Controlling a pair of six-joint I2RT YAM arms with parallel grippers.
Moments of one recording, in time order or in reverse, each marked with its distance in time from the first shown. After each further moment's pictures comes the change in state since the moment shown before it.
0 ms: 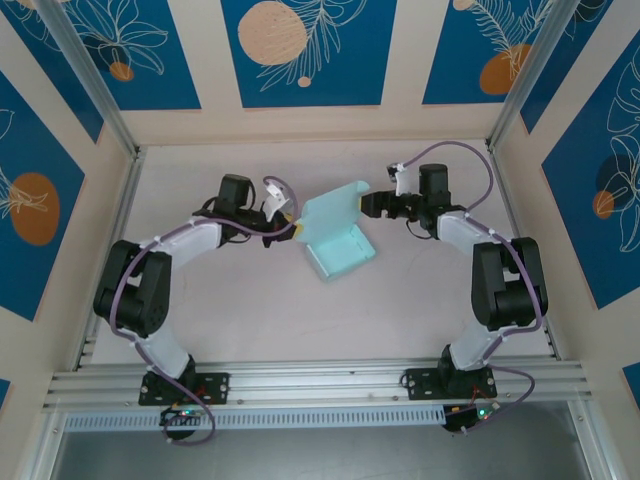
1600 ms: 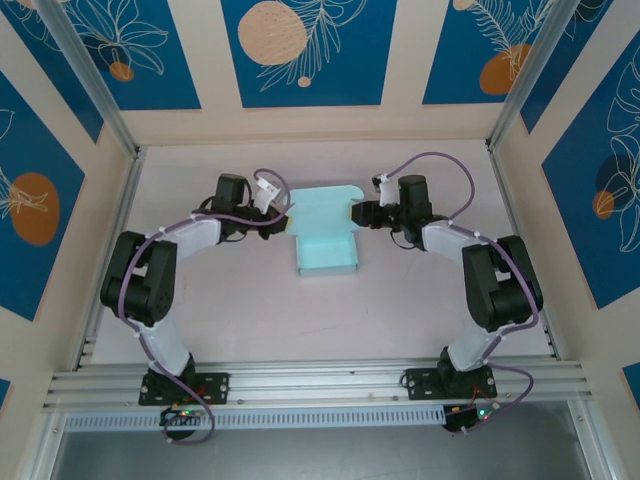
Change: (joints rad) left arm 0.026 0.059 -0.023 0.140 -0.247 -0.248; right arm 0.150 0.006 -0.075 0.097 0.218 0.101
